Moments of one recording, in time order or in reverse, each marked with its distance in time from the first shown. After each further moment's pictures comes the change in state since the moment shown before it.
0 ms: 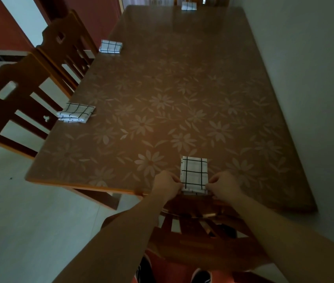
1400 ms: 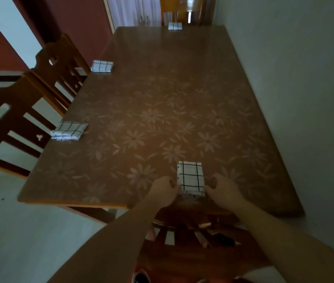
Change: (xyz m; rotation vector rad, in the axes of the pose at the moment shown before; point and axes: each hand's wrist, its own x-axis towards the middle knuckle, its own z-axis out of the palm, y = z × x) left_hand -0.017 0.036 -0.010 0.273 -0.053 0.124; right_hand -0.023 0.000 -0.041 -0.197 0.046 -0.088
